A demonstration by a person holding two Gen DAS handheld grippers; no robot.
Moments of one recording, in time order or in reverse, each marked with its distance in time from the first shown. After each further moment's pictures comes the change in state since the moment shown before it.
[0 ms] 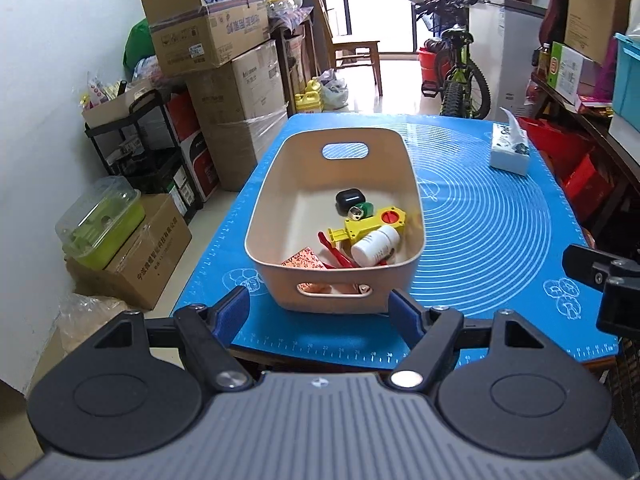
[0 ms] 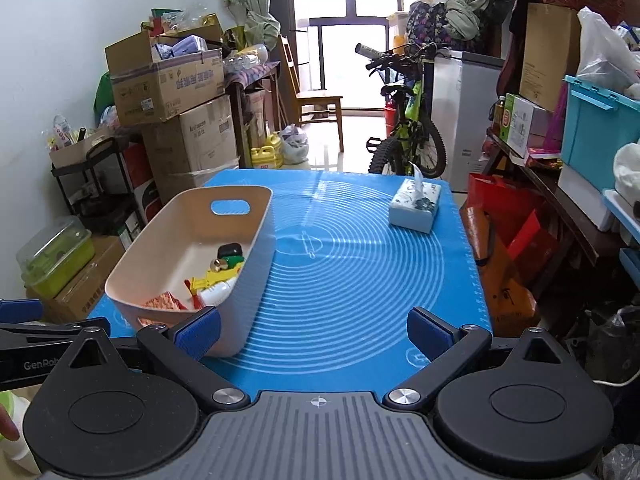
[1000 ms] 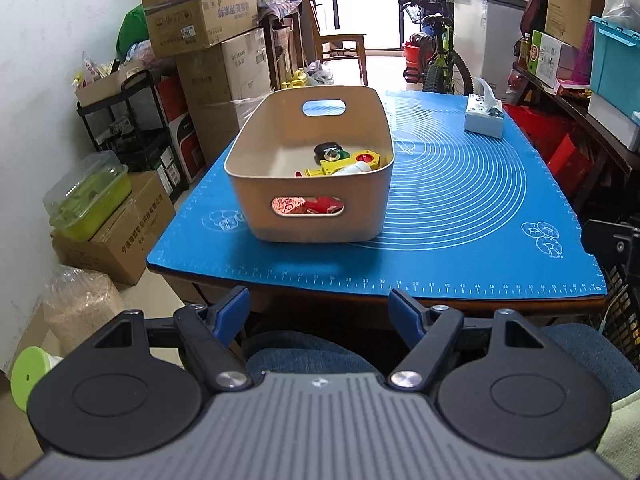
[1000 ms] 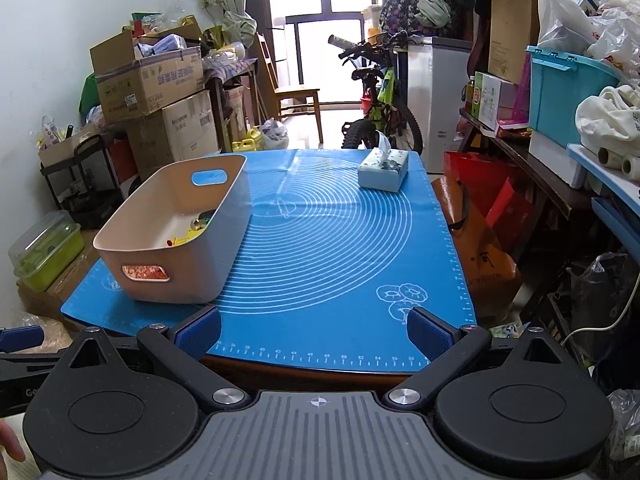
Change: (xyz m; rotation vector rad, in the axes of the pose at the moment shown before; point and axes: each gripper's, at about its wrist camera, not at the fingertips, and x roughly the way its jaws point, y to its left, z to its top) left arm -0.010 -0.010 -0.081 -0.013 -0.001 -0.046; right arm -0.032 -0.024 -0.081 0.048 -0.005 -0.042
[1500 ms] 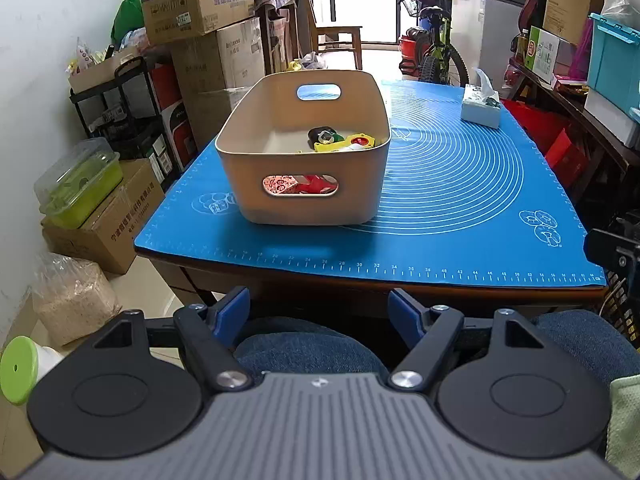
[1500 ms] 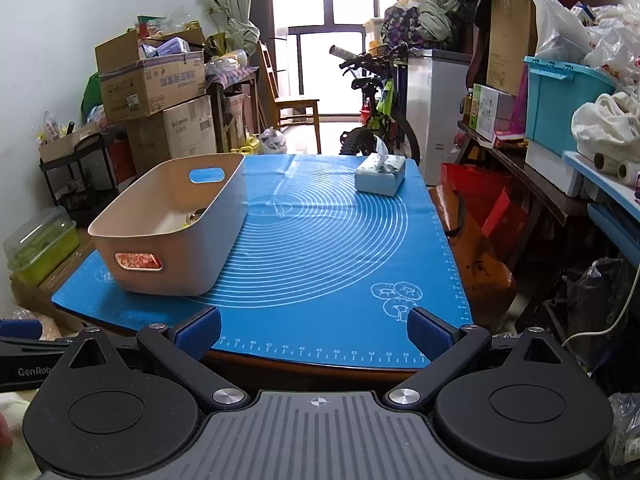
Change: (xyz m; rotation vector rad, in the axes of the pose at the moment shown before) left arm 0.010 0.001 -0.012 -0.013 0.022 -0.027; right arm 0.005 0.003 -0.022 -0.030 -0.042 -0.015
